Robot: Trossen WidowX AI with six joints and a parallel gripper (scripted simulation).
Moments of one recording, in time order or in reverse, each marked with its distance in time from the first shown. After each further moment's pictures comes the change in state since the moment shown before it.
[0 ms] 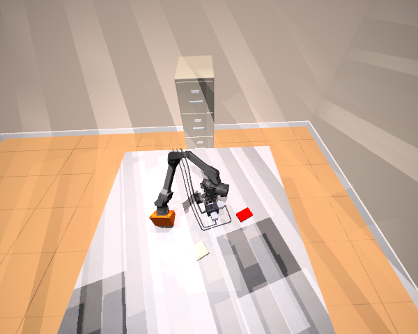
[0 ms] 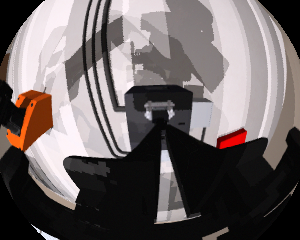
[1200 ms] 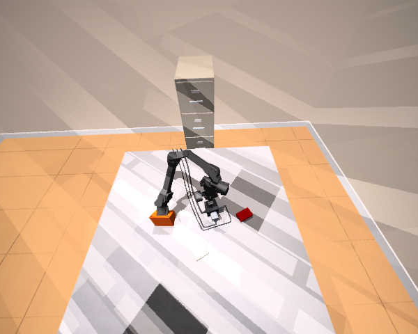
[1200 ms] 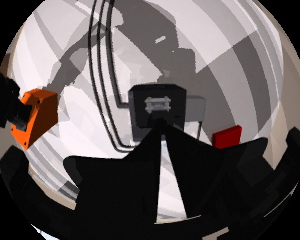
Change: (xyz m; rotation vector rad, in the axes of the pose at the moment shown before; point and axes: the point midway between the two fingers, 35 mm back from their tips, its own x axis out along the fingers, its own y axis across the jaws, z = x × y) arm -0.023 0.000 0.000 0.000 -0.001 0.000
